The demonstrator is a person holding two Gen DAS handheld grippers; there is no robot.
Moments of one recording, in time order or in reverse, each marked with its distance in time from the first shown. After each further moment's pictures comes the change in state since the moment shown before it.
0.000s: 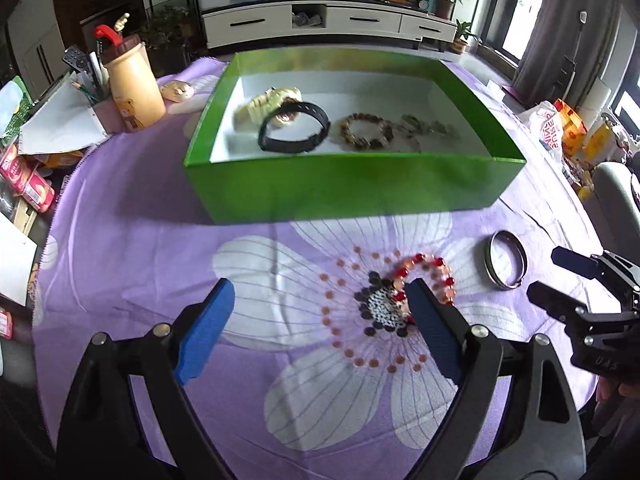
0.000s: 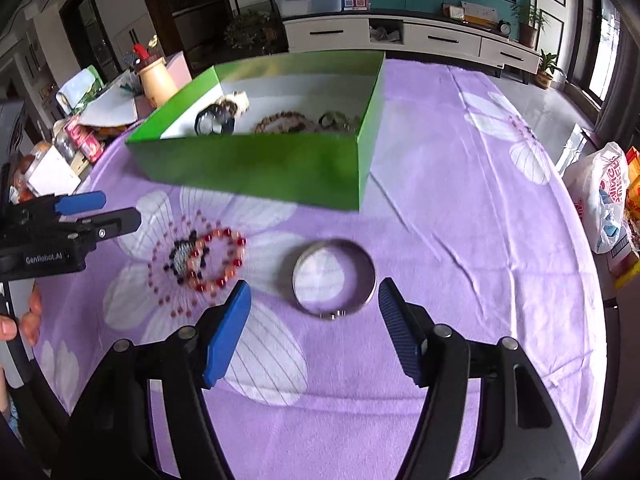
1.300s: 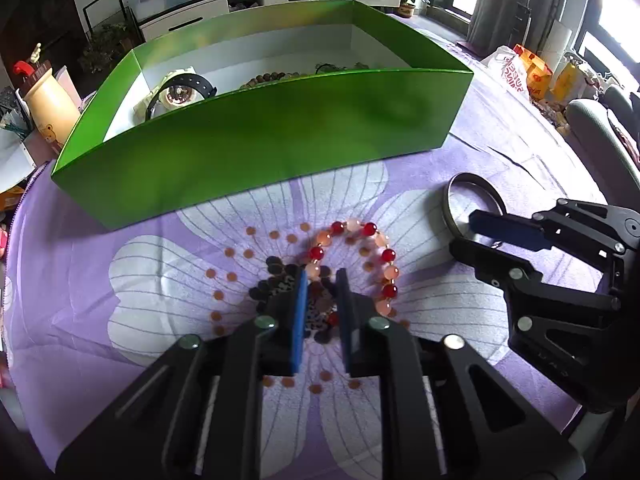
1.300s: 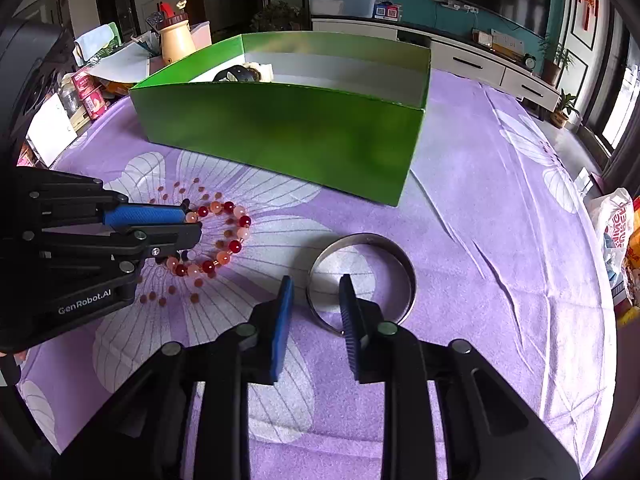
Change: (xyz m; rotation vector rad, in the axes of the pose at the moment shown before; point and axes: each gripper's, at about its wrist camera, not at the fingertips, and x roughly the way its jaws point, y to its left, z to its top) left arm 0.048 -0.057 -0.012 0.179 0.055 -0.083; right arm 0.039 0.023 -0.005 -0.153 -0.034 -0.028
